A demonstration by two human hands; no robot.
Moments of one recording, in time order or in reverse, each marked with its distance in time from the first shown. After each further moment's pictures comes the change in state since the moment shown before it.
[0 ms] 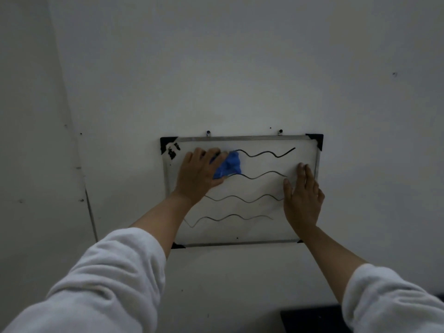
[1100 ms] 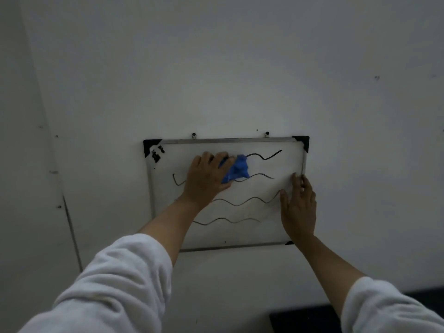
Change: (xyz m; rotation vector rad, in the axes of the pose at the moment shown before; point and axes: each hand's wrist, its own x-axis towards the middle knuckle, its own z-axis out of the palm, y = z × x) left_hand 0.019 0.041 0.013 0.012 0.025 0.067; right_hand -0.007 0.028 -0.004 0.107 -0.012 -0.015
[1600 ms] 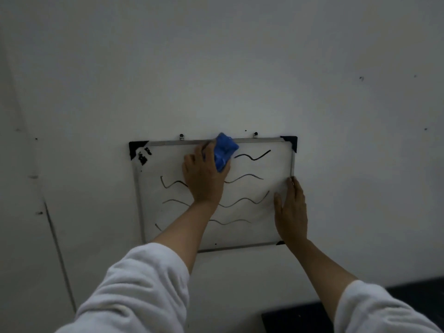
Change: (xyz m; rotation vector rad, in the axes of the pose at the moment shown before) left_hand 0.023 0.046 0.007 -0.194 0.076 -0.686; right_hand -0.006 0.011 -0.003 0.107 -0.056 0.045
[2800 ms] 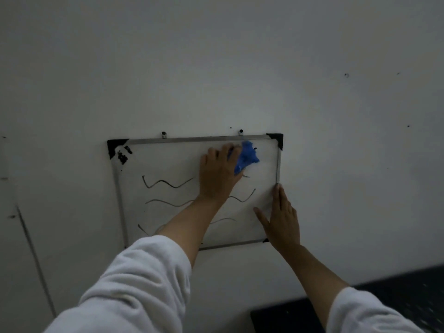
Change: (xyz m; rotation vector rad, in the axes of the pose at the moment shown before) left_hand -0.004 0.041 0.023 0.062 -0.056 0.436; right_hand -0.013 0.034 -0.001 -0.250 -0.210 -0.086
